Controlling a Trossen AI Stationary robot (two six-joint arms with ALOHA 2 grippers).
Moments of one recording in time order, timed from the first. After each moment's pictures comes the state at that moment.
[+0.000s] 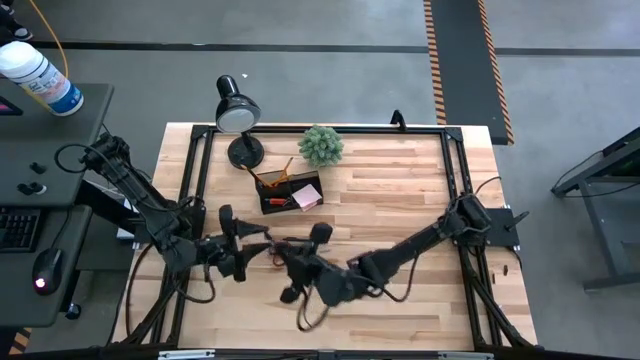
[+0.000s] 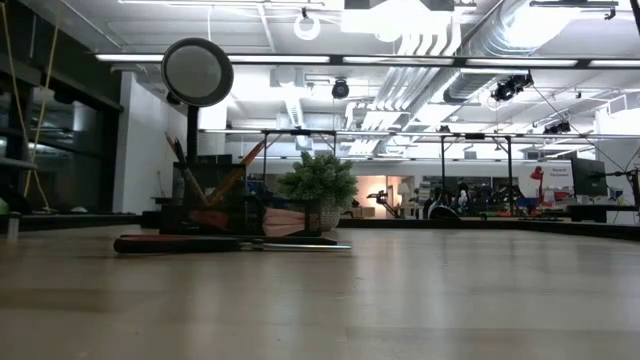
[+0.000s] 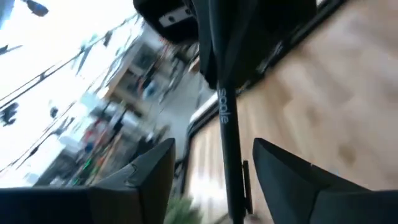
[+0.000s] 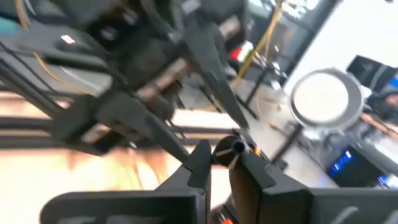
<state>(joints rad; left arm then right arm) -0.69 1.07 0.66 0.19 -1.07 0.70 0.48 2.08 1.80 0.10 0.98 -0.19</state>
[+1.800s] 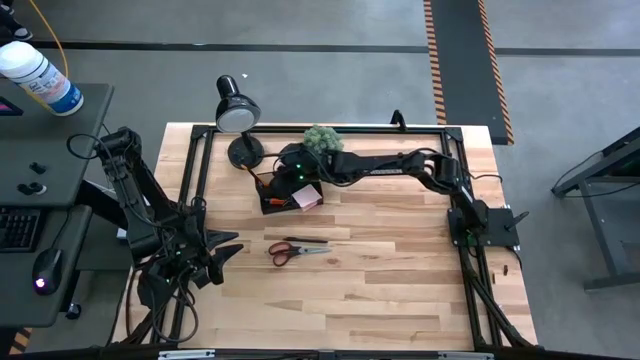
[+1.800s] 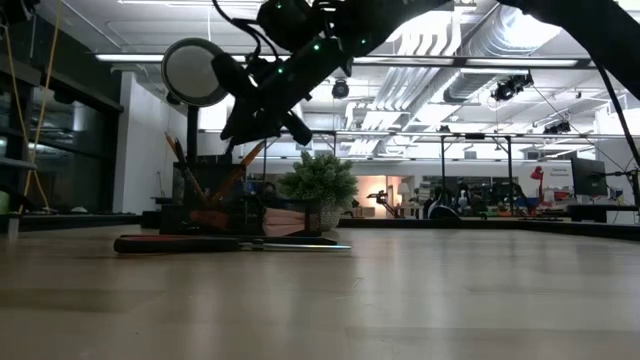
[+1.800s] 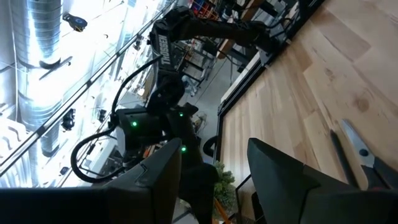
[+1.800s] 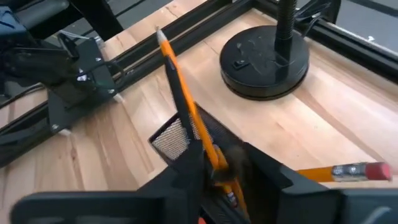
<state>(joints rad) -1.03 1.06 0.66 -0.26 -1.52 0.40 -0.18 2.19 1.80 -0.18 0.12 0.45</state>
